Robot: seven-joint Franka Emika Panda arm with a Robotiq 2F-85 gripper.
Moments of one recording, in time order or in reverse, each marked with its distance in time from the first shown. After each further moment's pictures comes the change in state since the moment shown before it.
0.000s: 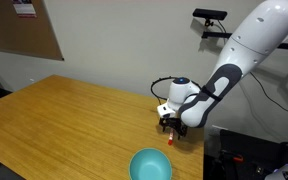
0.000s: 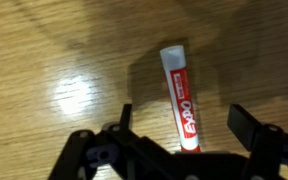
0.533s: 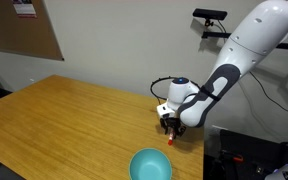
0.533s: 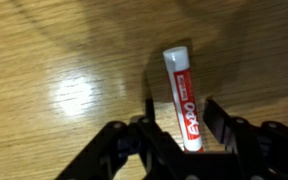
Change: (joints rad) arm -0.011 0.009 0.008 0.012 0.000 -0.003 0.000
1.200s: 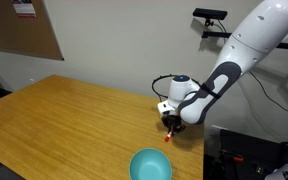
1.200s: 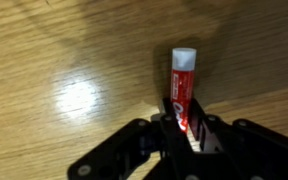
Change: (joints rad) arm -0.005 -0.015 -0.013 0.001 0.000 -0.013 0.022
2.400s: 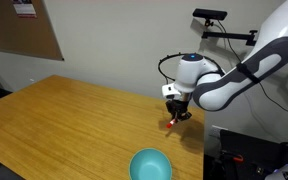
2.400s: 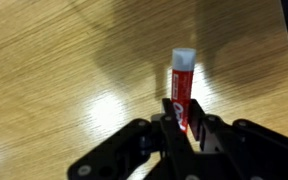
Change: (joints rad) arm 0.111 -0.340 -0.080 -0.100 -0.175 -0.169 0.325
